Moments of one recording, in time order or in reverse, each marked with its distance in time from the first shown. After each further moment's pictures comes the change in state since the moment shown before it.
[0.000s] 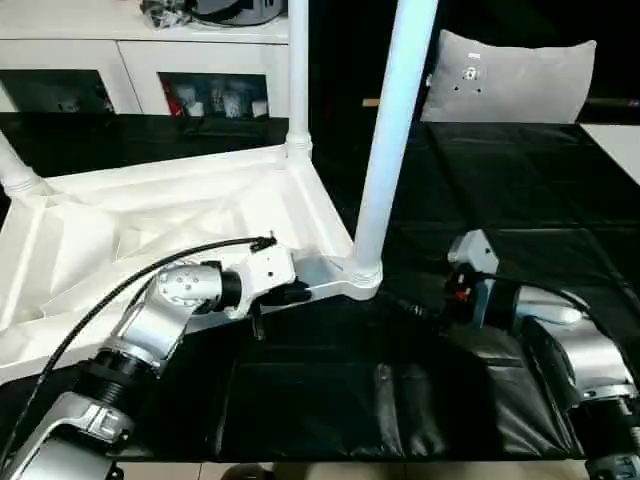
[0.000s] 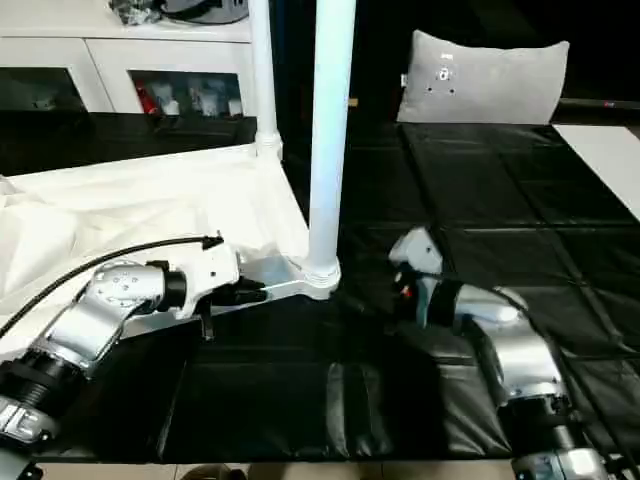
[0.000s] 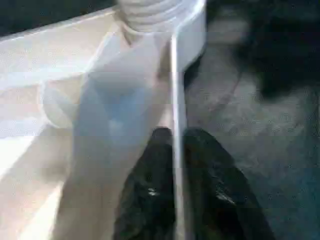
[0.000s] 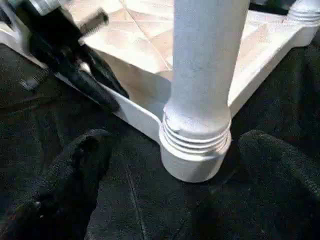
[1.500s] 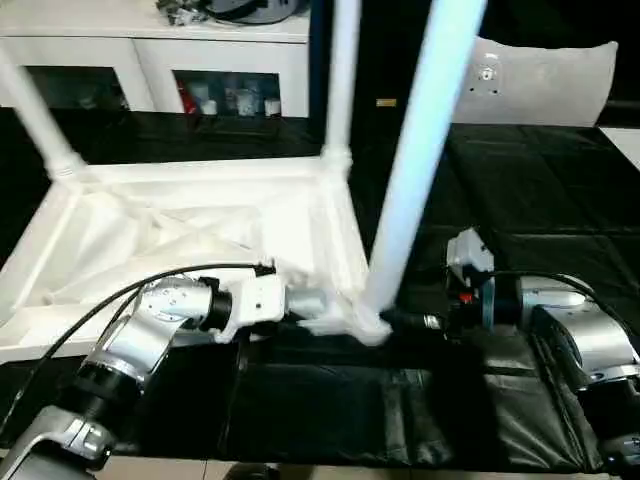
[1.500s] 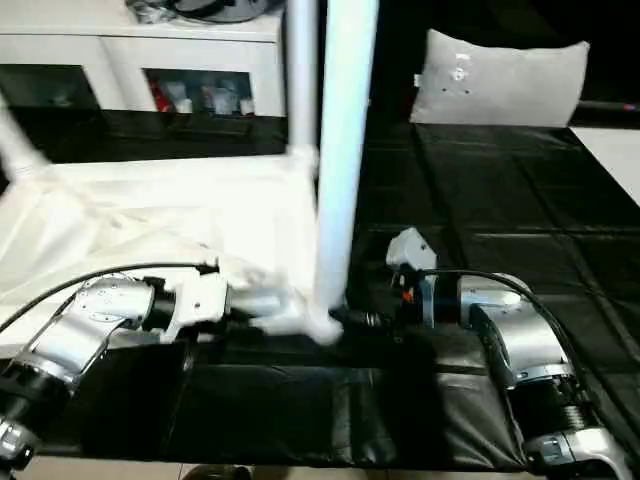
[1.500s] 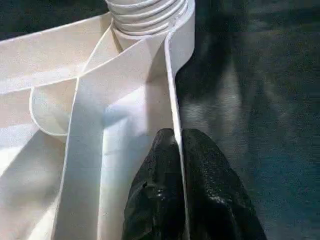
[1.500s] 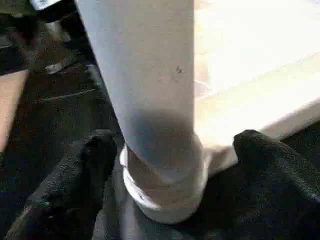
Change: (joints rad) left arm 0.055 0.052 -0.042 -0.049 -0.071 -0.170 -0.265; right arm -0.074 -0.077 0.071 0.047 0.042 0.065 0.234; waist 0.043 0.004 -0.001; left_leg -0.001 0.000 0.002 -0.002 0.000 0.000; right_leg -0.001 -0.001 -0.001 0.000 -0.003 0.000
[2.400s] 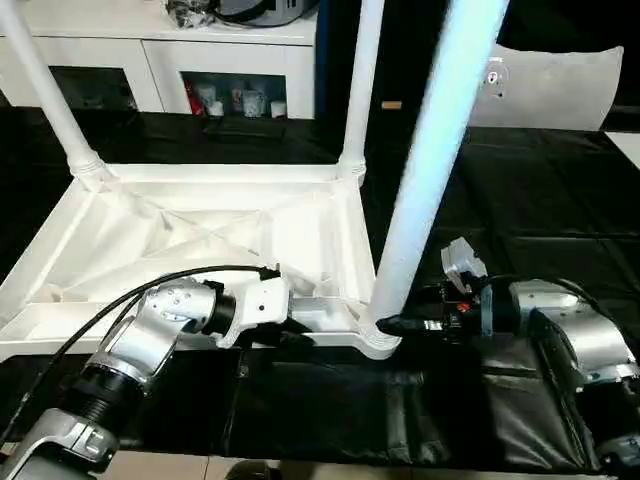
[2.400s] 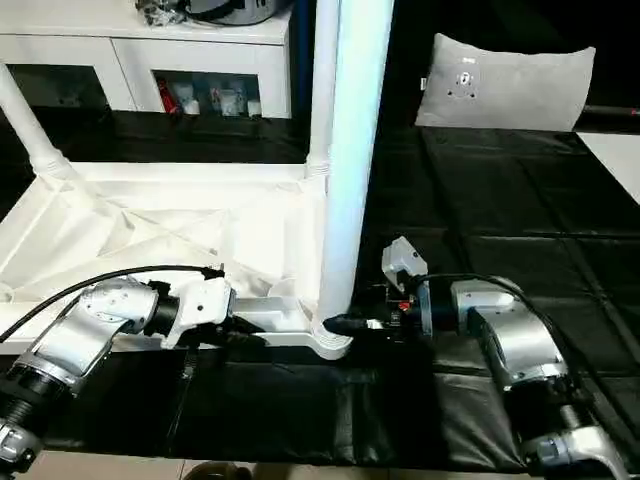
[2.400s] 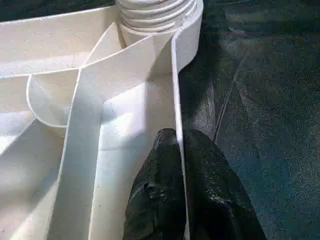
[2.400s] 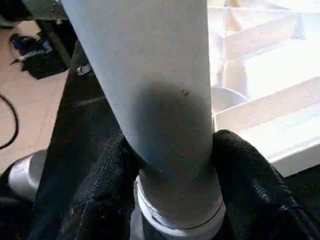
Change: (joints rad) left arm 0.001 -0.027 0.008 -0.026 -0.007 0.120 -0.010; right arm 0.022 0.042 -0.005 -0.022 0.009 0.048 0.005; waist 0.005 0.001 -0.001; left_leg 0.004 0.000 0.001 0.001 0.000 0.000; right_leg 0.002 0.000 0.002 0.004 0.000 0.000
